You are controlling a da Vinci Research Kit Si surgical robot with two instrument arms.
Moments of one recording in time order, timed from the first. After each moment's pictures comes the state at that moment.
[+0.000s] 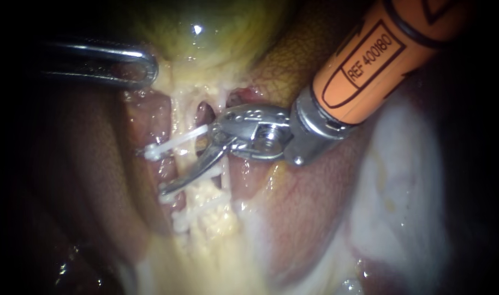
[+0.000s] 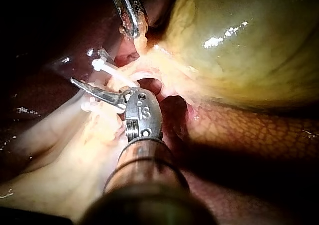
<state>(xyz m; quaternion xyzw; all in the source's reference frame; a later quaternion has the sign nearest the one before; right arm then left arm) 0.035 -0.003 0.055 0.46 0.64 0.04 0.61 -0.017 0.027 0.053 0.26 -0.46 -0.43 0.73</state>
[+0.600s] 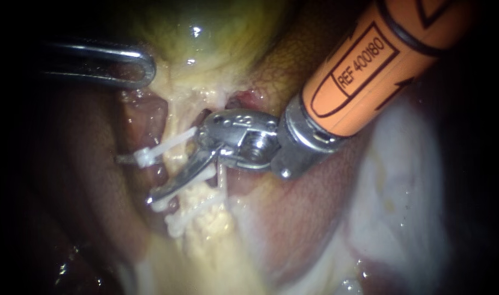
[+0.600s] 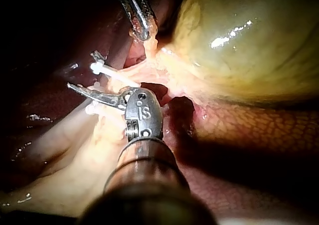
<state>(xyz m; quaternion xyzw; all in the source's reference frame) 0.035 -0.003 0.052 0.48 0.66 0.03 0.58 -0.017 0.027 0.053 0.26 -0.46 -0.42 0.73</state>
